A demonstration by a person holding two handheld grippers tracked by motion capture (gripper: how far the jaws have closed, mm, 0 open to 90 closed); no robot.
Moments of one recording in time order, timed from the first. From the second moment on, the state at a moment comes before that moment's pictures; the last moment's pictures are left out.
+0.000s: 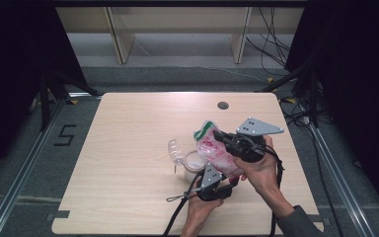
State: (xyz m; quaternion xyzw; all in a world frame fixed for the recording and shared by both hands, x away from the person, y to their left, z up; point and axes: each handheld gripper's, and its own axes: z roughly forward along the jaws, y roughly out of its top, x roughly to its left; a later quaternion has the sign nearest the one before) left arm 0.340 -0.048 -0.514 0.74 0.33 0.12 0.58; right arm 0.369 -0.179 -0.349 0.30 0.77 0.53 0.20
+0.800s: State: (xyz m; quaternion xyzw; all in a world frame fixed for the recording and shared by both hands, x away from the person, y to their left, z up) left arm 0.323 -0.034 -0.515 0.75 0.33 0.11 0.56; right arm 0.361 -0.211 -0.372 0.33 0.72 0.58 0.19
